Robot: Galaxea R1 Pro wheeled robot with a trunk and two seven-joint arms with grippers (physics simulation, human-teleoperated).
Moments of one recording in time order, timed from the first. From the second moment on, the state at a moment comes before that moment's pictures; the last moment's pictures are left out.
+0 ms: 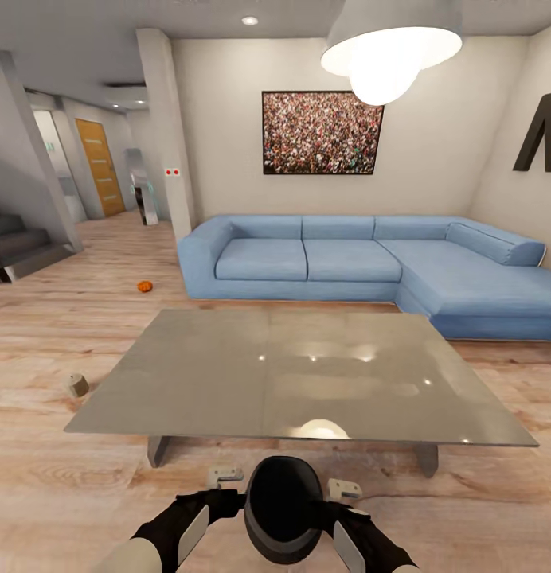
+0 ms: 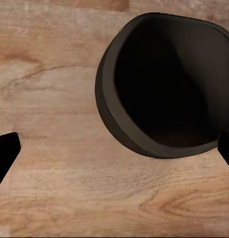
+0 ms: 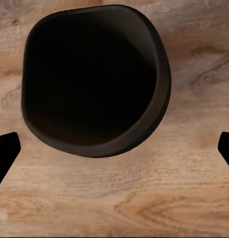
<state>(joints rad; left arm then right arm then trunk) -0.59 -0.12 -0.11 -0.27 0.16 0.21 -0.02 -0.51 0.17 0.03 -0.35 -0.16 0.18 -0.05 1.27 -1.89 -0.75</state>
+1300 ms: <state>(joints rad) -0.59 -0.12 -0.11 -0.27 0.16 0.19 -0.02 -0.51 0.17 0.03 -0.35 -0.16 0.18 -0.06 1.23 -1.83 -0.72</state>
